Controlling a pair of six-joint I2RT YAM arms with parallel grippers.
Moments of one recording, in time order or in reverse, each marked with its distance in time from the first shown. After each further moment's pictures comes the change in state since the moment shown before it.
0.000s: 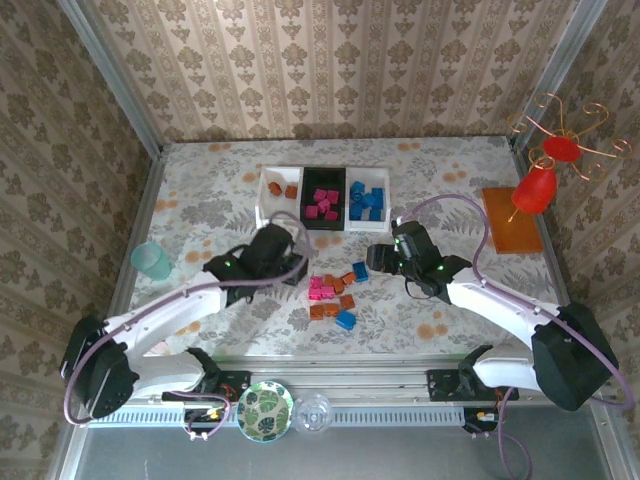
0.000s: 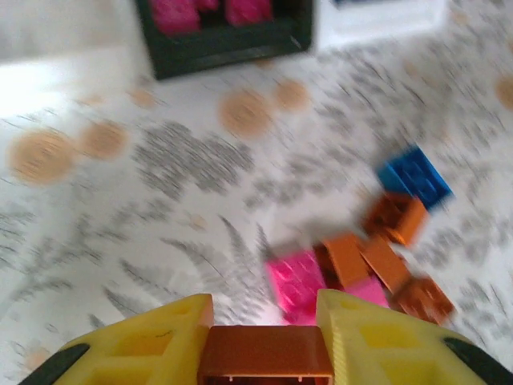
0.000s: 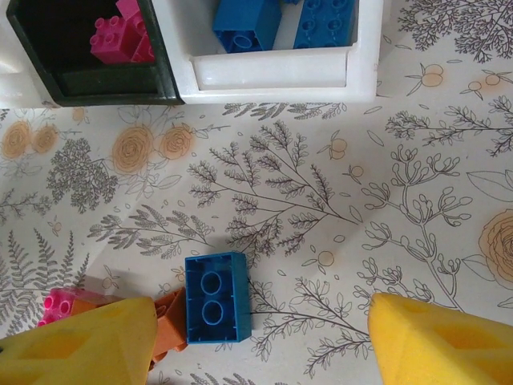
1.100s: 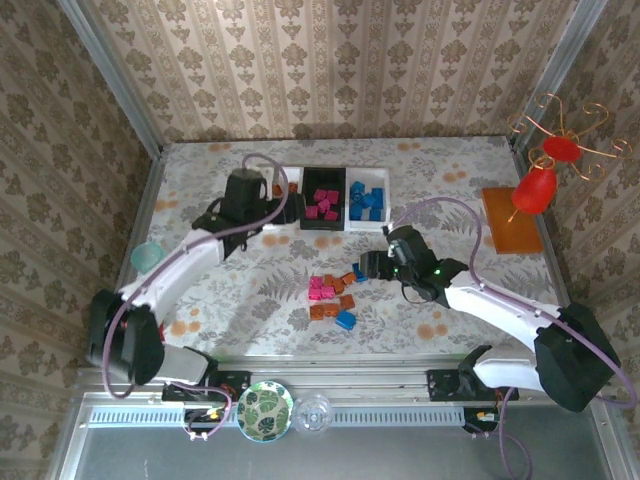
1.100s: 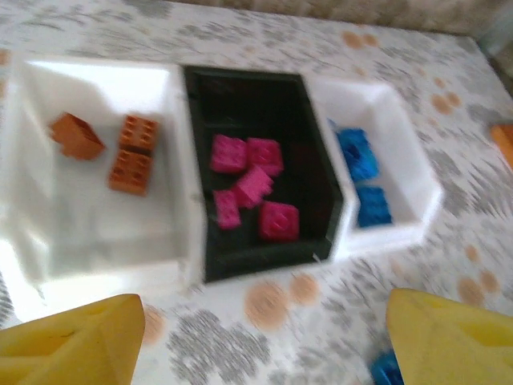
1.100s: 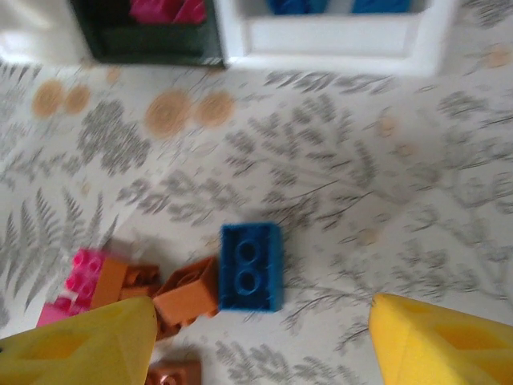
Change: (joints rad) left arm 0.235 0.135 0.182 0.182 0.194 0.011; right arm 0.082 -0.005 -0.004 -0.012 -0.035 -0.032
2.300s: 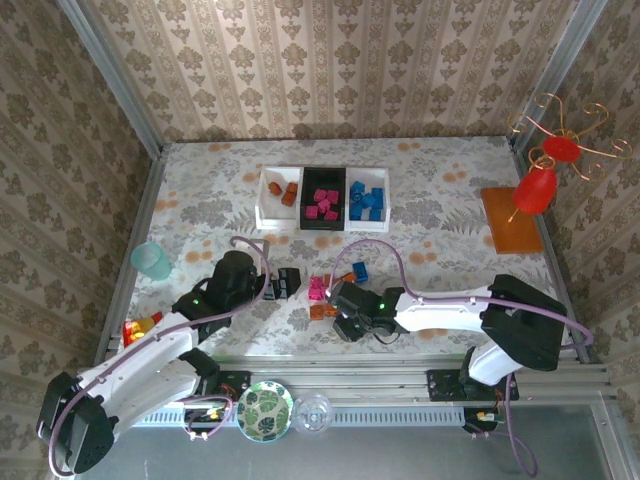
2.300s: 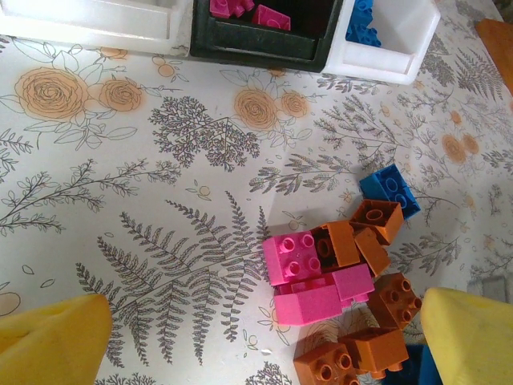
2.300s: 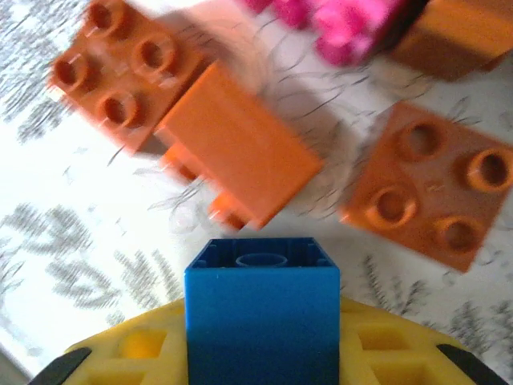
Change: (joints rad) left arm -0.163 -0.505 -0.560 0.026 -0.070 -0.174; right arm 0.440 0.265 0.041 -0.114 0.000 -0.123
